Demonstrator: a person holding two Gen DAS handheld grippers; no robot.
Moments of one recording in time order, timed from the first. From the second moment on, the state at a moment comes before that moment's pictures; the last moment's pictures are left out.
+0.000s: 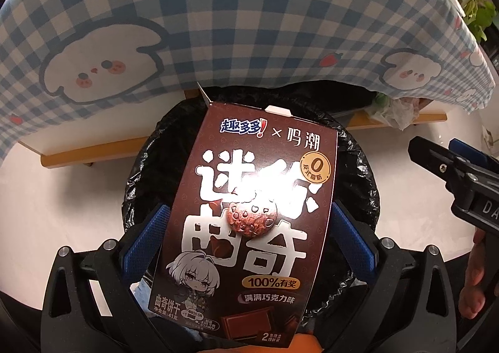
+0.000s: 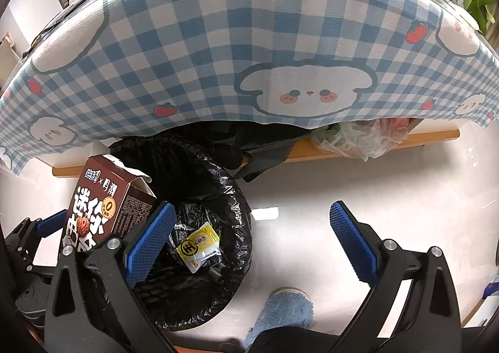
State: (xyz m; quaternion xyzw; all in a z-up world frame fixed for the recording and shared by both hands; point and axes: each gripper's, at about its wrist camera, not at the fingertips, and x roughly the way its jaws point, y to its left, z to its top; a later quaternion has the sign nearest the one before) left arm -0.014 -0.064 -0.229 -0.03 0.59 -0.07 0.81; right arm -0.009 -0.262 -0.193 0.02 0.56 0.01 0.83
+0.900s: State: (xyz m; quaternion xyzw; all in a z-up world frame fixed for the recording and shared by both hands) left arm -0.017 -0.059 -0.207 -0.03 0.58 -0.06 0.82; right arm -0.010 -0.254 -0.182 0.02 0.55 0.02 0.83
